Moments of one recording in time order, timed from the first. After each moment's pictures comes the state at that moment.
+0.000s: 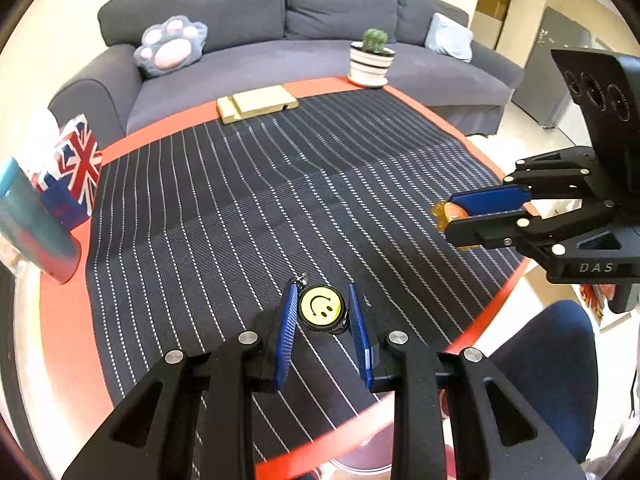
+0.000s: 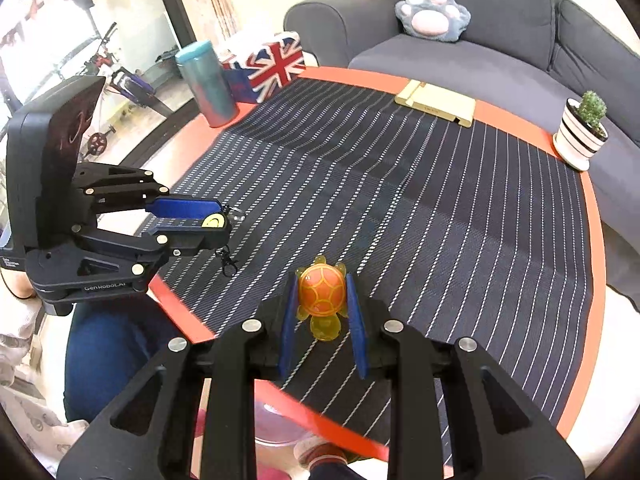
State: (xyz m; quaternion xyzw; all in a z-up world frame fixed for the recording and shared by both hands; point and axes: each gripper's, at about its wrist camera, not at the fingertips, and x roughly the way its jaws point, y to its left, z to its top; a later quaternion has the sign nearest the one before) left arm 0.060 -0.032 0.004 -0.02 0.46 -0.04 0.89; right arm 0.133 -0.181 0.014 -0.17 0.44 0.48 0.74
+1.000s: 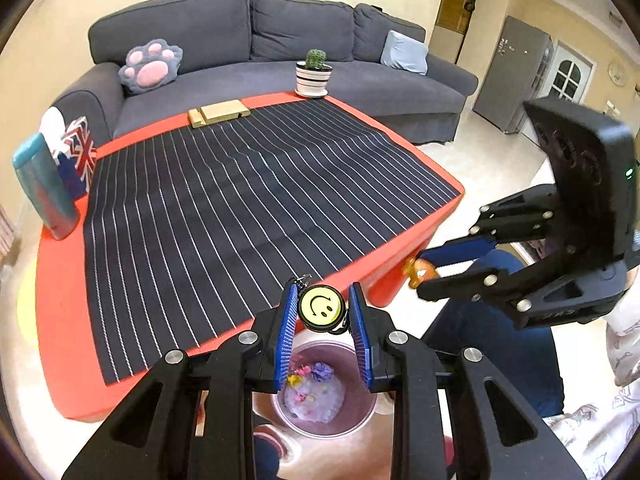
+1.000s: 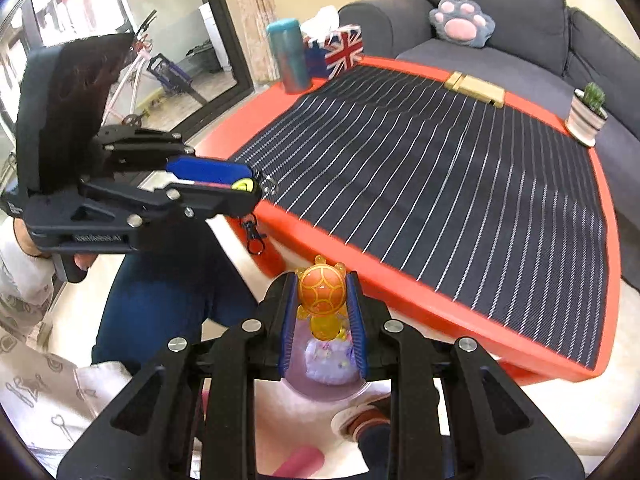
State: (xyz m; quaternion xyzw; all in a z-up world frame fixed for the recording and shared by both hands) left arm -0.055 -0.072 0.022 -0.03 0.42 -0.10 0.90; right arm -0.003 -0.230 0.010 -0.17 0.43 0.51 0.72
